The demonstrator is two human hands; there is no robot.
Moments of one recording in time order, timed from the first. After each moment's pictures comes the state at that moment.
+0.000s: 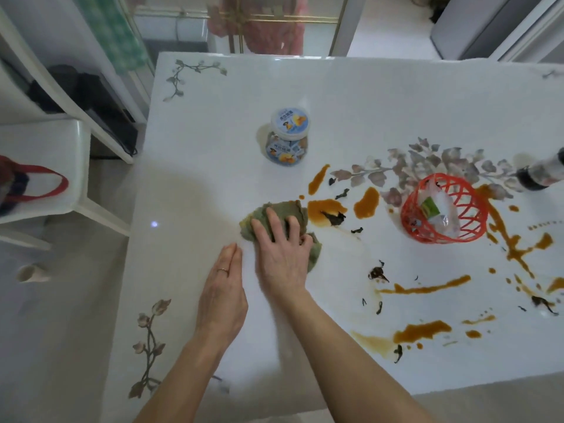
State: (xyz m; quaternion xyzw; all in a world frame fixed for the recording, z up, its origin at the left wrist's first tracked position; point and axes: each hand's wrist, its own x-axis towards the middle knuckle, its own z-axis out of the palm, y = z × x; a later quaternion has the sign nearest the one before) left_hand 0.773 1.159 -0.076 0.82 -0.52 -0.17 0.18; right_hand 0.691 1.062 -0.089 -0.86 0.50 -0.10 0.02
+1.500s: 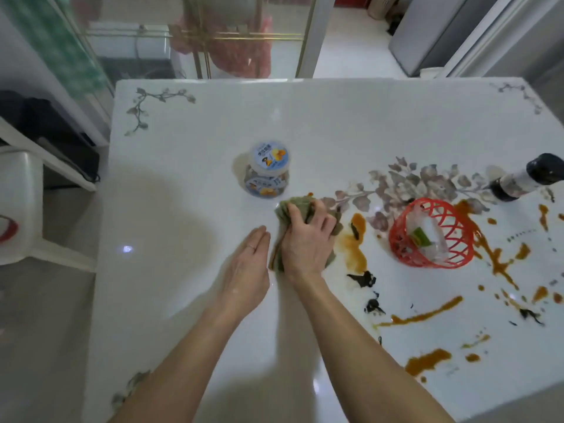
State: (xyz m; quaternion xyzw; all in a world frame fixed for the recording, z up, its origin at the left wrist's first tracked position) left_hand 0.789 1.018 -0.072 0.71 -0.64 -0.21 0.19; right_hand 0.691 0.947 -0.065 -0.72 0.68 -0.11 0.07
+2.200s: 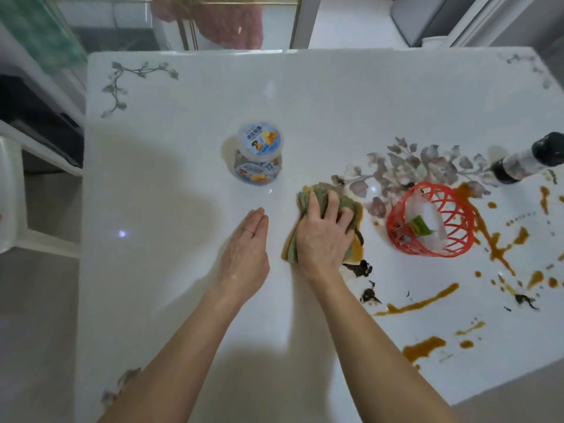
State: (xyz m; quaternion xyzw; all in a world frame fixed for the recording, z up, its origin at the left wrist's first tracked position) left_hand 0.780 1.015 -0.074 0.71 -0.65 -0.20 0.18; right_hand 0.659 0.952 -0.079 -0.68 0.73 -0.04 0.02
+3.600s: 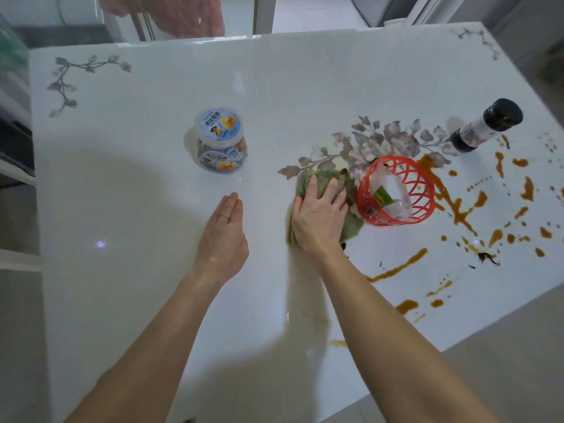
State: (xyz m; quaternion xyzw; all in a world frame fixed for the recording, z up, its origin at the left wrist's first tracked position) left_hand 0.775 1.005 -0.069 0.70 -0.66 -0.23 0.13; right_hand 0.614 0.935 -0.073 -0.68 0.73 0.02 0.08
